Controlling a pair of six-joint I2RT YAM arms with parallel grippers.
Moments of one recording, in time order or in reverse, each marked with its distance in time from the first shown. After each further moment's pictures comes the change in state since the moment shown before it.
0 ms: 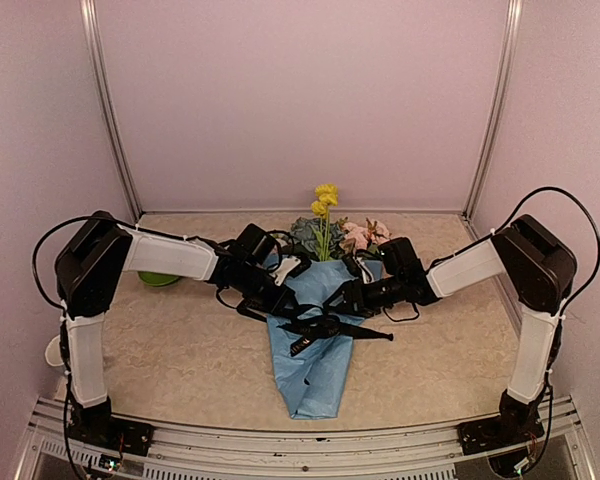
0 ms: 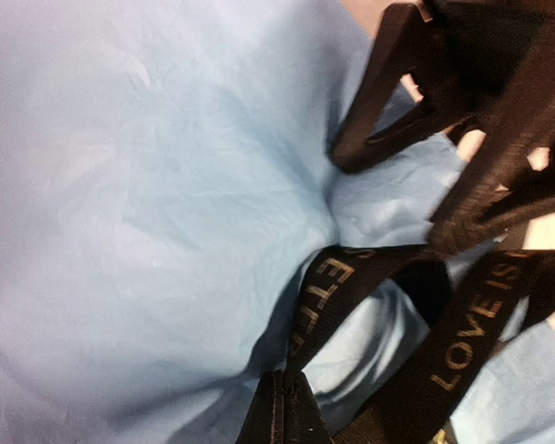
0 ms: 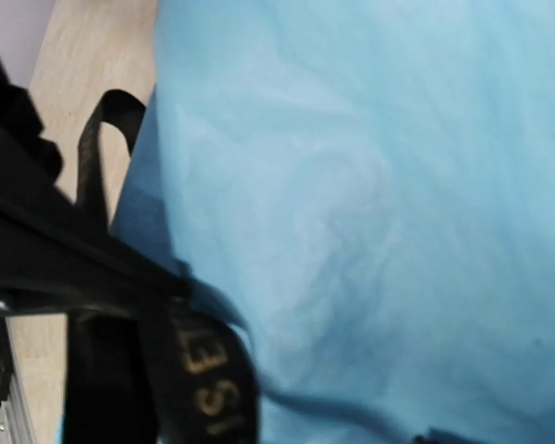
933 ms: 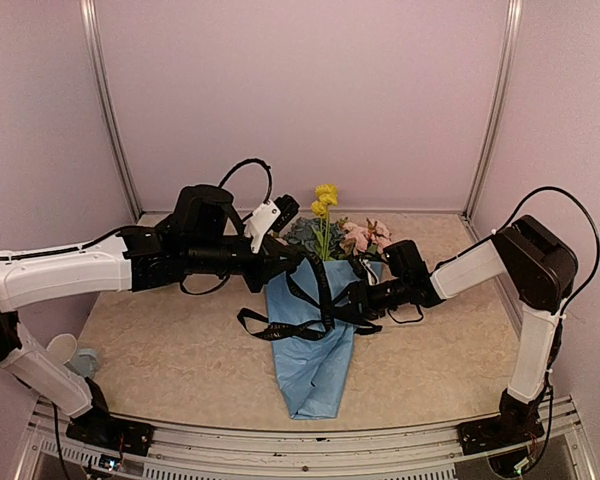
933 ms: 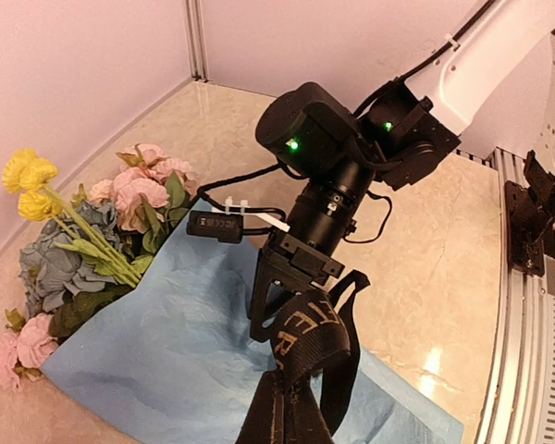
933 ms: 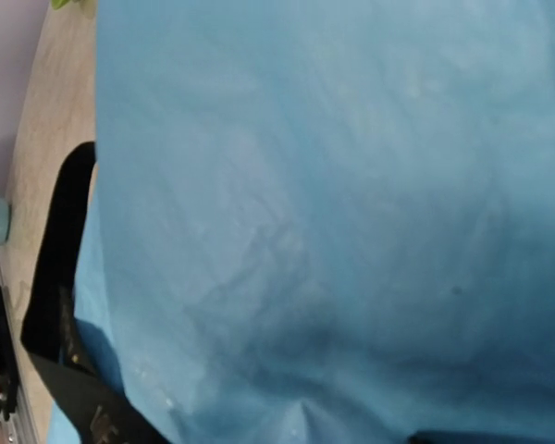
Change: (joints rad) left arm -0.179 -0.594 -0.194 0.143 -0.246 0.080; right arm -0.032 0.000 -0.037 0.029 -0.012 0.041
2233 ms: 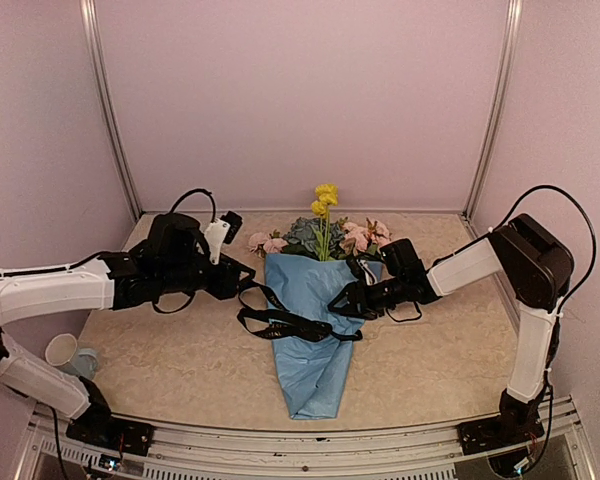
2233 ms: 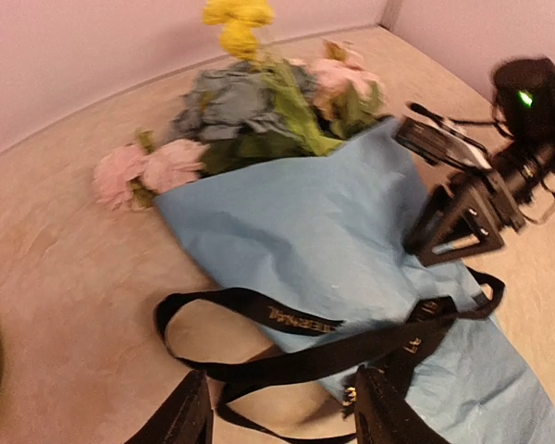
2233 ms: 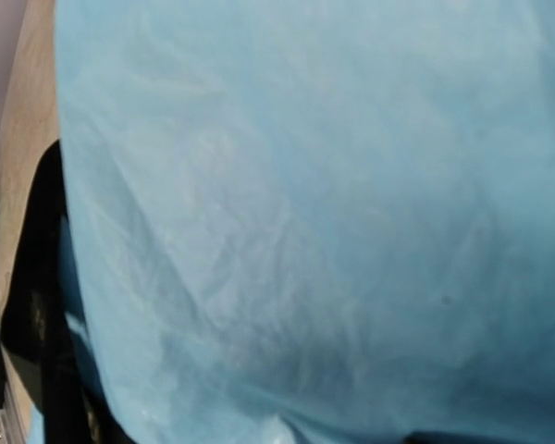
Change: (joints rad) left arm 0.198 -0.152 -0.309 0.051 -0.242 -0.241; right arm 0.000 0.026 0.044 -0.066 0.005 -0.030
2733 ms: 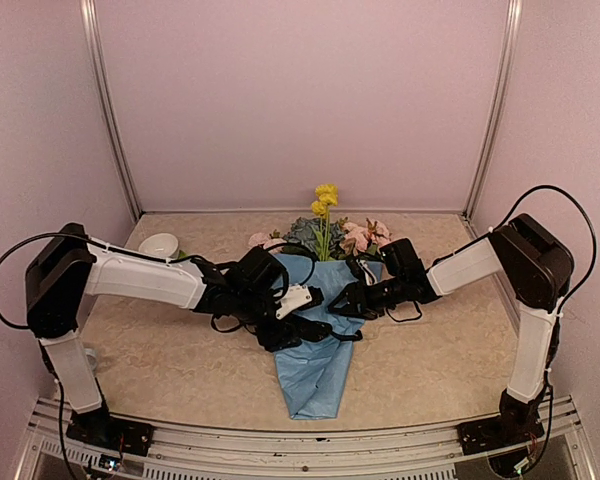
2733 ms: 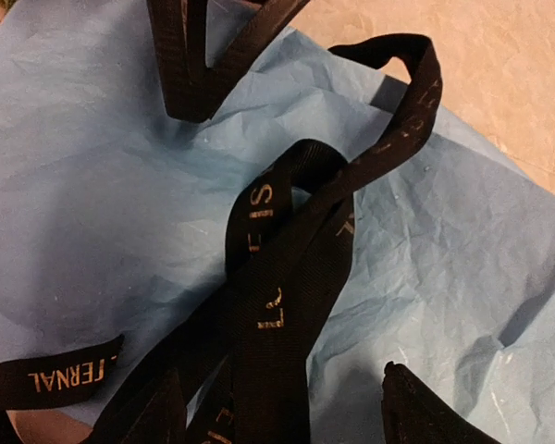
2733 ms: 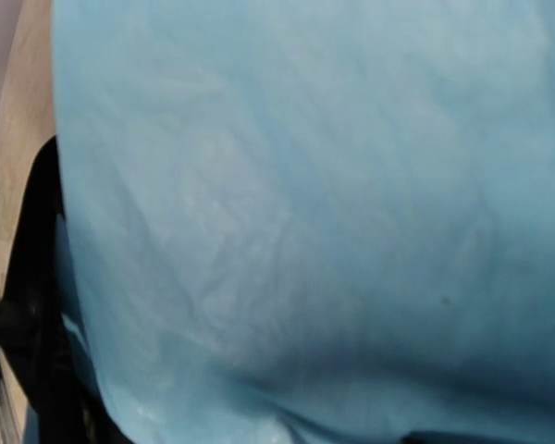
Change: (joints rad) left arm -0.212 0.501 0.271 -0.162 0.174 0.479; right arm 0.000 0.000 0.006 -0.017 0.004 -0.014
